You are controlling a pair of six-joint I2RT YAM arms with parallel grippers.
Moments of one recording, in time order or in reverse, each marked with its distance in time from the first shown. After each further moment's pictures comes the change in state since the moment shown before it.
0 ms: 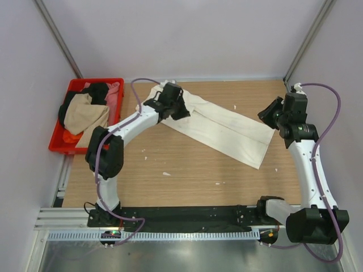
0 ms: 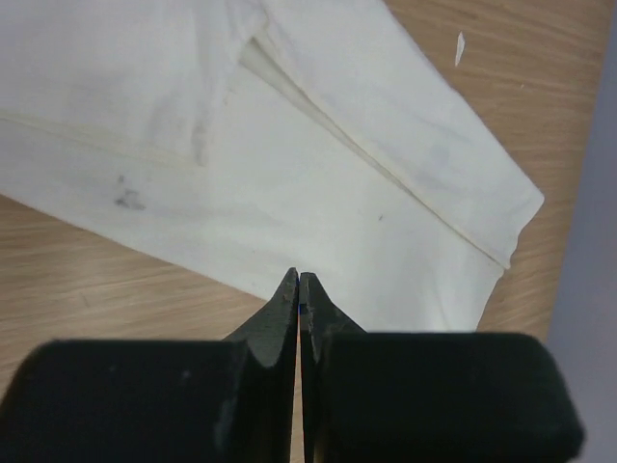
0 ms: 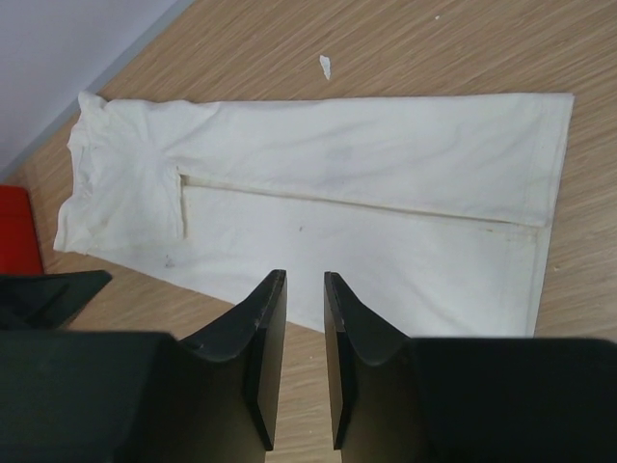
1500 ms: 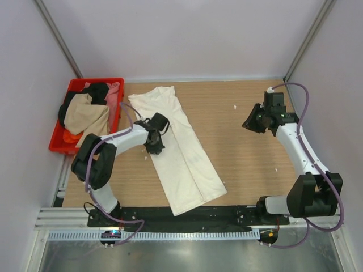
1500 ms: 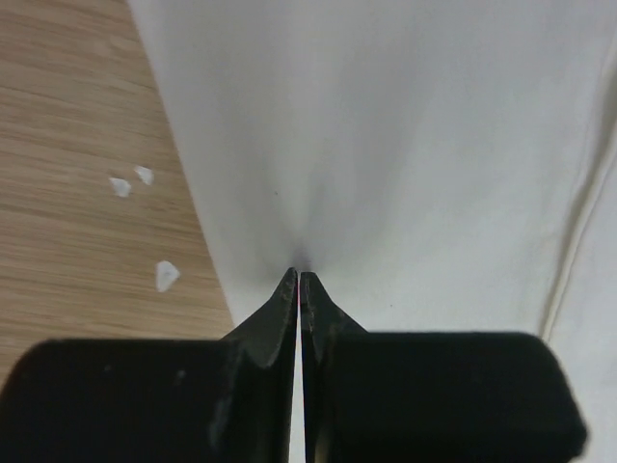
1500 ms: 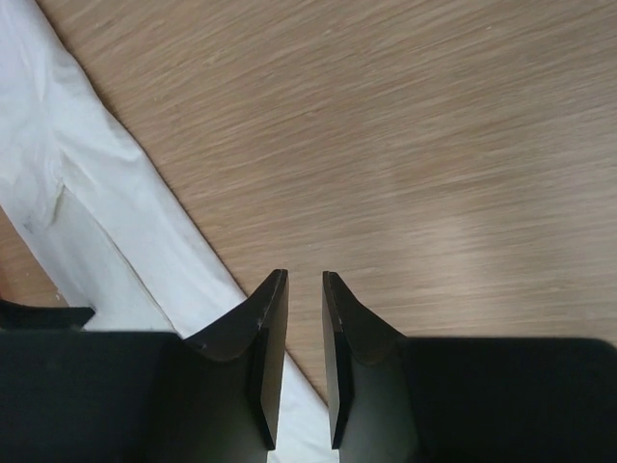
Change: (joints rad) left arm -0.019 -0.158 -0.497 -0.214 -0.230 0.023; right arm 0.076 0.214 0.000 -0.064 -0.085 -0.072
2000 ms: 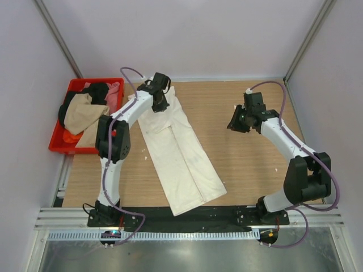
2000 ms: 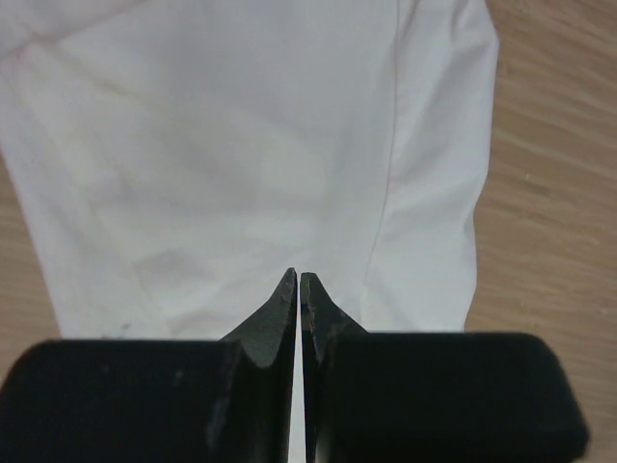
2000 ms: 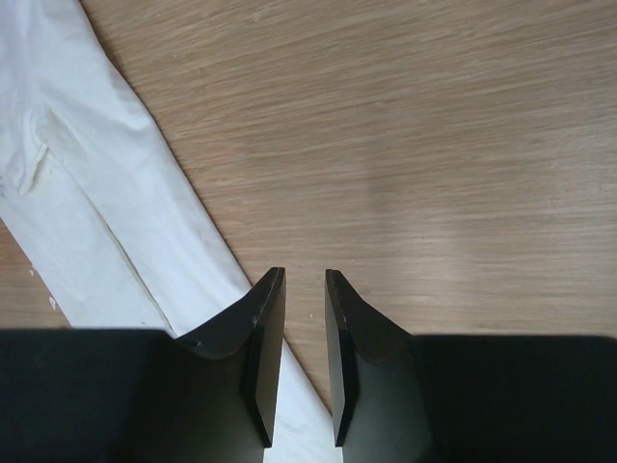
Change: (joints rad) left arm 0.167 0.376 0.763 -0.133 -0.033 0.107; right arm 0.188 0.149 0.000 0.115 0.032 0.008
